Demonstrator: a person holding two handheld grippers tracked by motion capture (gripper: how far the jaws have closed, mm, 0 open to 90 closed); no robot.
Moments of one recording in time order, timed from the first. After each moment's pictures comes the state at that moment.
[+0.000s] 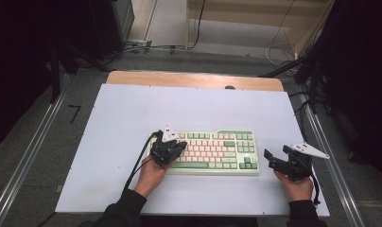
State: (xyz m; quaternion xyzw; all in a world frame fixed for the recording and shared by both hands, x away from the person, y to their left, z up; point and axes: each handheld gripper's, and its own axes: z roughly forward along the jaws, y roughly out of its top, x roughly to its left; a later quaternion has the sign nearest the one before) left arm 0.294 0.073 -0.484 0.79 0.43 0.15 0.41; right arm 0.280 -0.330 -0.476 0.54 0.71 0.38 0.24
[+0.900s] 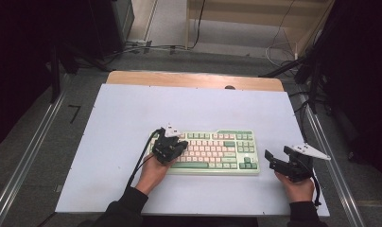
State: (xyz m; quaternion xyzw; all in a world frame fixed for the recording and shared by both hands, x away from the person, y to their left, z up) left arm 0.303 0.070 -0.483 0.79 0.44 0.12 0.40; right arm 0.277 -0.332 -0.476 0.54 0.71 0.38 0.24
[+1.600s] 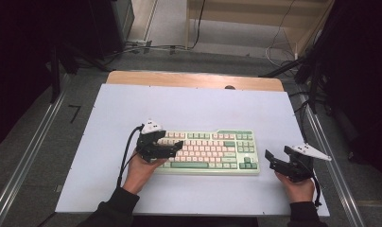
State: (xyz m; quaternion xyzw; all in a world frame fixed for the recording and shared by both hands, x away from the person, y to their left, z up) left arm 0.291 0.114 -0.461 0.74 0.47 0.13 0.46; right arm 0.276 -0.332 -0.474 0.54 0.71 0.38 0.24
